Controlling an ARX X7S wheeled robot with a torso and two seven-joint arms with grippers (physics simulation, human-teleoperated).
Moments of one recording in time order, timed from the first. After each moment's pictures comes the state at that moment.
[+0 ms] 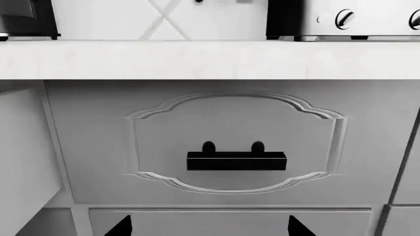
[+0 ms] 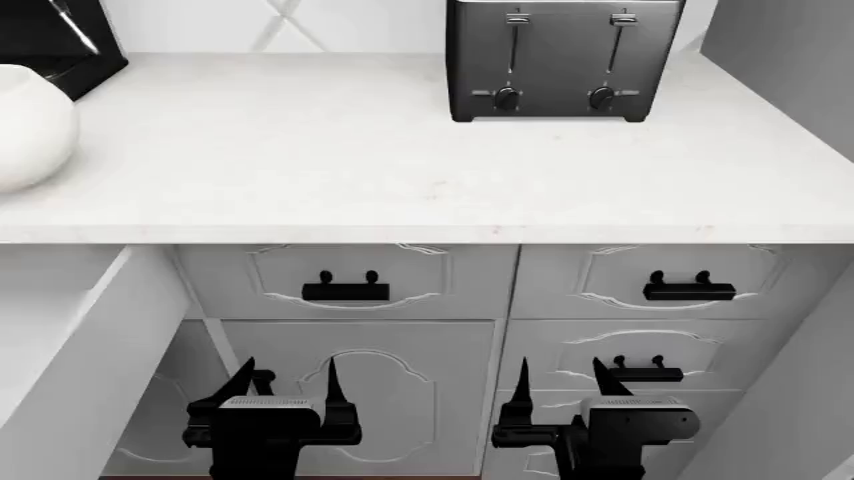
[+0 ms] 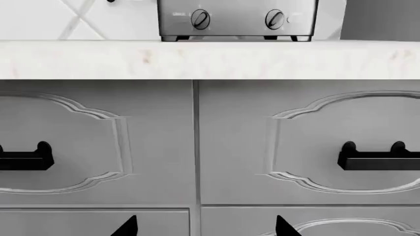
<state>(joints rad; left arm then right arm) 0.00 0.00 0.00 0.00 0.00 0.00 0.00 0.00 0.00 0.00 0.00 0.00 0.00 0.00</state>
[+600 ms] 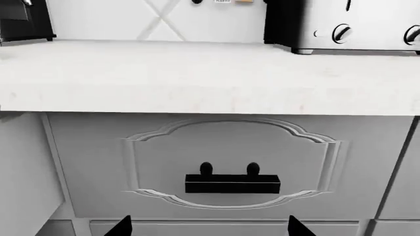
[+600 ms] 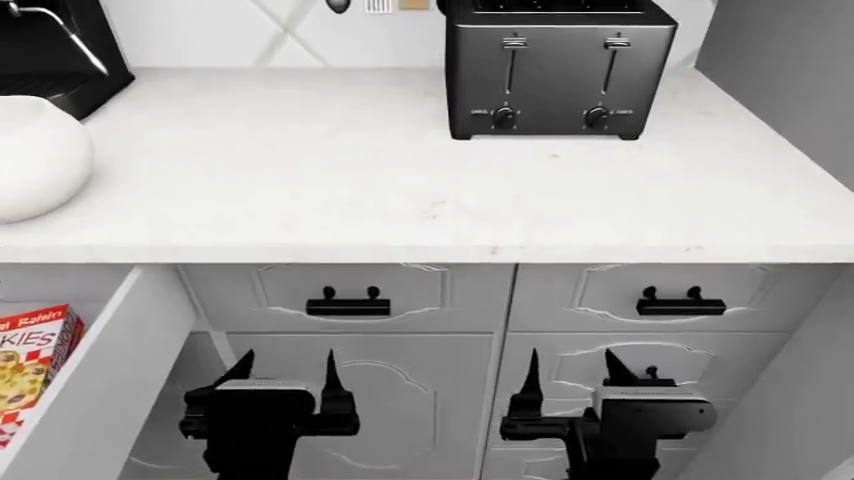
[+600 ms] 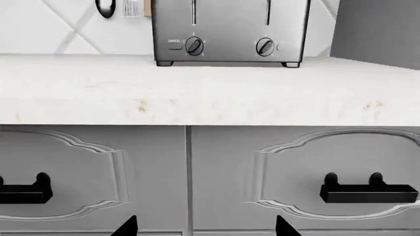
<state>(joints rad) -0.02 -0.07 0.06 0.13 -0.09 -0.18 -0.06 -0.01 0.08 -0.06 -0.13 0.06 0.11 0.08</state>
